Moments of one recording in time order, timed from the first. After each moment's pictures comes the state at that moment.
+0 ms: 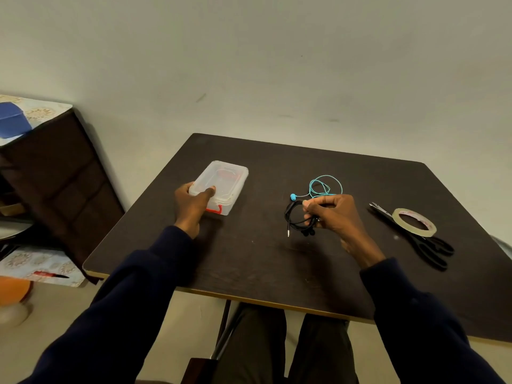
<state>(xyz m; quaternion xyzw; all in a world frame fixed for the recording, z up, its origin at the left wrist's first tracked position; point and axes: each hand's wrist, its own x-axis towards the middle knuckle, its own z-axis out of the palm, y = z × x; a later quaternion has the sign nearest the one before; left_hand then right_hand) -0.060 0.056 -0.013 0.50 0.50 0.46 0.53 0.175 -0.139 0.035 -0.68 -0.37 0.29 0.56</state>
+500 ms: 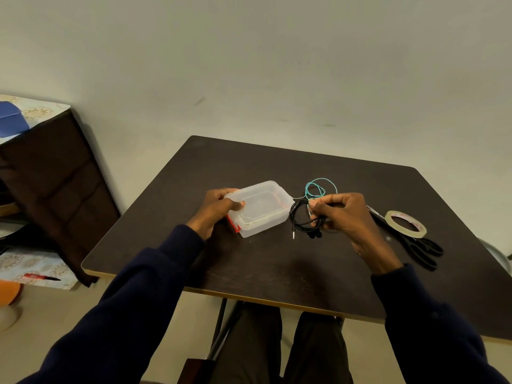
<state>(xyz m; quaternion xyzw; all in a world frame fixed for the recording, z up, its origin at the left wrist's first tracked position) -0.043 0.028 -0.002 0.61 0.36 0.31 0.63 0.167 -0.163 0.065 -0.69 -0.38 0.27 0.55</state>
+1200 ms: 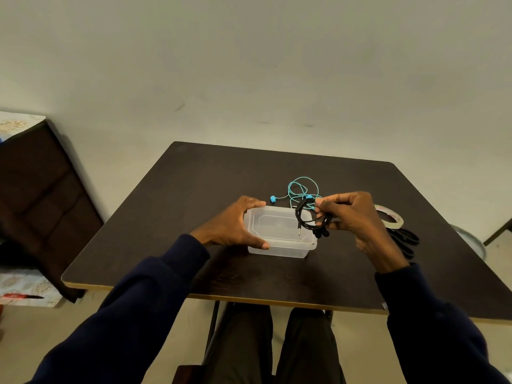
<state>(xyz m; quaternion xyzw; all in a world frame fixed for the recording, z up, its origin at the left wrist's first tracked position) -0.004 -0.006 0.001 0.87 0.22 0.13 0.42 0.189 -0.199 0.077 -0.72 -0.34 0.23 0.56</state>
